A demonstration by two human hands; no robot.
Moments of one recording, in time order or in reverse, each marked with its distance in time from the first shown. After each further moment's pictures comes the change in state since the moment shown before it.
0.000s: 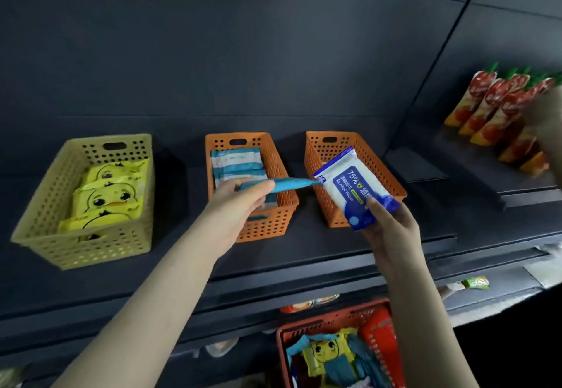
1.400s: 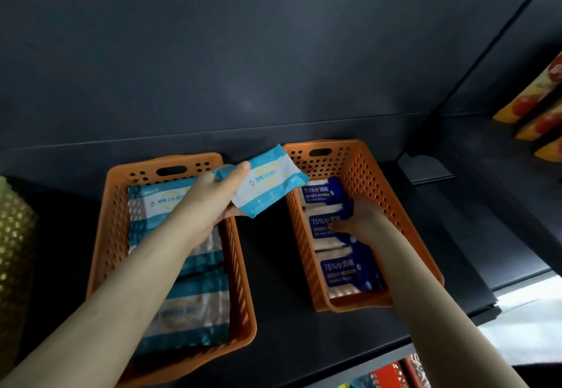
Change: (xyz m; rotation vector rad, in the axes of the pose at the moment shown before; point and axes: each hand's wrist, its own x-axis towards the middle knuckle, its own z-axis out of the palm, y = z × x) left_hand 0.246 -0.007 0.046 0.218 0.044 -0.154; right_hand 0.274 0.041 0.023 -1.451 -0.275 0.332
